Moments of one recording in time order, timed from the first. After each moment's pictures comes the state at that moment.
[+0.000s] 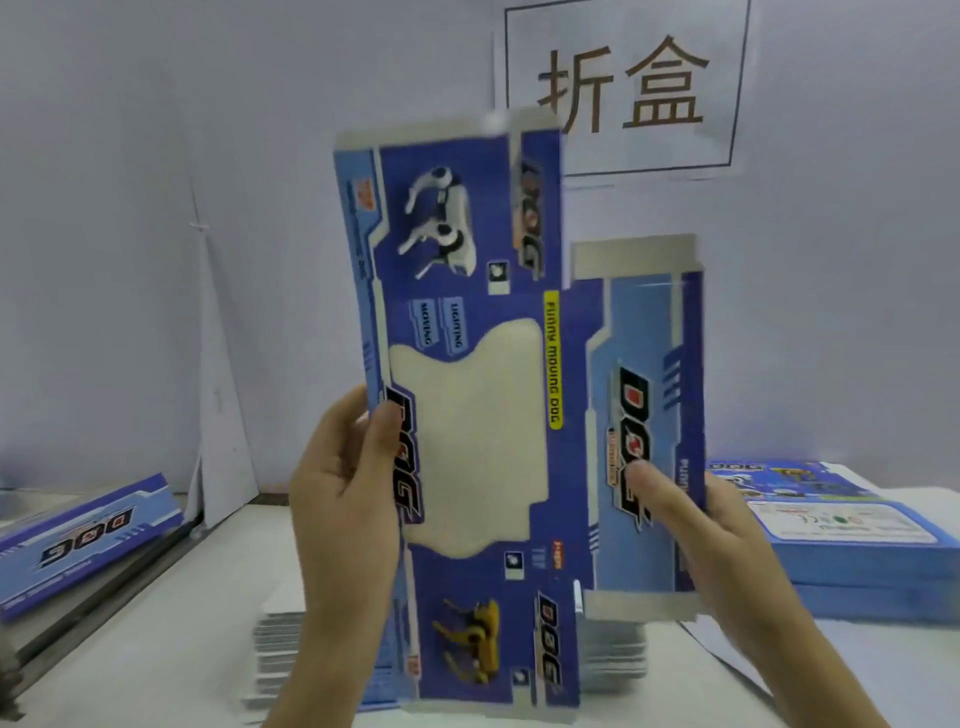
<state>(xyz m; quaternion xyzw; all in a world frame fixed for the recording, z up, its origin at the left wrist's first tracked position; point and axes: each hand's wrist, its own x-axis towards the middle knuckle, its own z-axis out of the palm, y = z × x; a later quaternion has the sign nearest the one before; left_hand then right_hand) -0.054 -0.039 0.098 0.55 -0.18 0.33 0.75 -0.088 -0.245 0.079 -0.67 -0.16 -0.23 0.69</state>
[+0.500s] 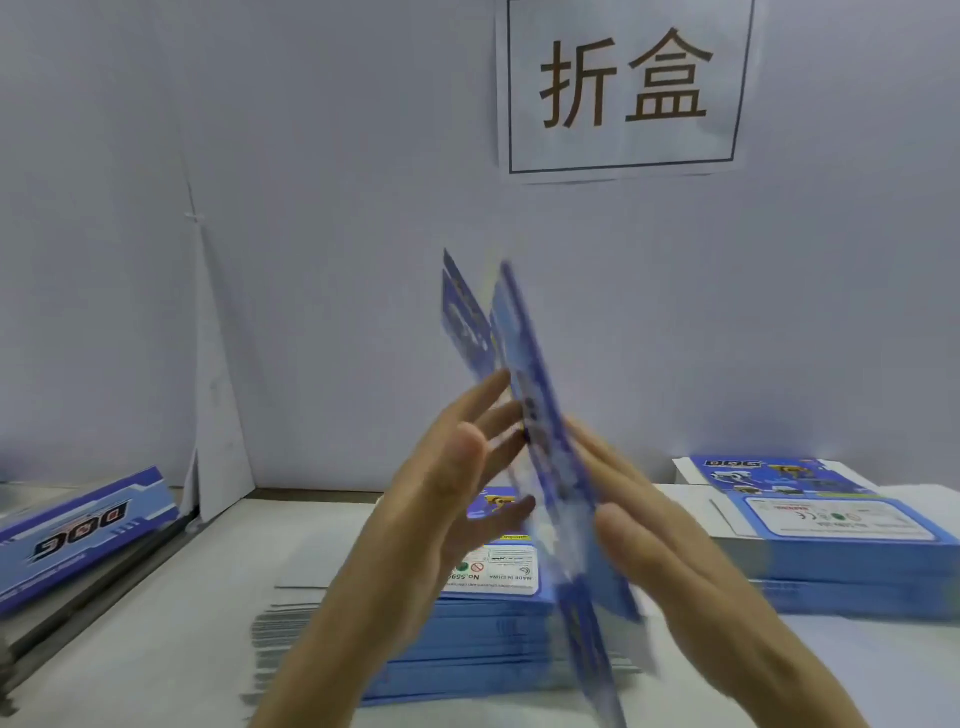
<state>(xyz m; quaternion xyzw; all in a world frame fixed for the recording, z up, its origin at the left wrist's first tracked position) -0.076 -0.049 0.105 0.57 -0.36 -0.01 0.74 -0.101 -0.224 0.085 -0.77 -0.33 -0.17 0.53</state>
